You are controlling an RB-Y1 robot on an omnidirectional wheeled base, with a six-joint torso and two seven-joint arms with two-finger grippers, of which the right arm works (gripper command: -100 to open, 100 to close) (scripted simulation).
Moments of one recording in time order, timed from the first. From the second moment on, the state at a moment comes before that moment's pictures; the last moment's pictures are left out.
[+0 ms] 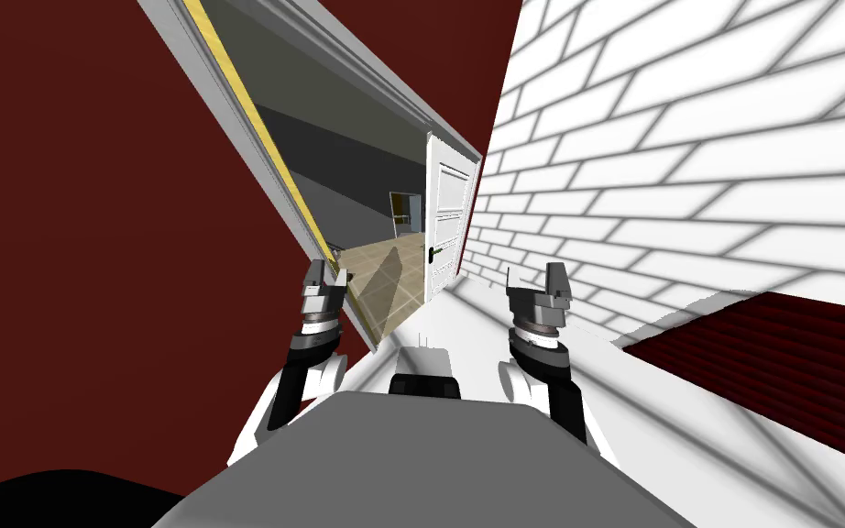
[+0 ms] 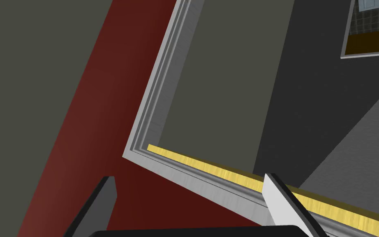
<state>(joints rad) 0.50 0.00 0.04 -2.39 0.09 -0.59 -0.03</state>
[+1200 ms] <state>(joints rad) 0.37 -0.05 0.08 -2.16 0.08 -0.58 -0.04</state>
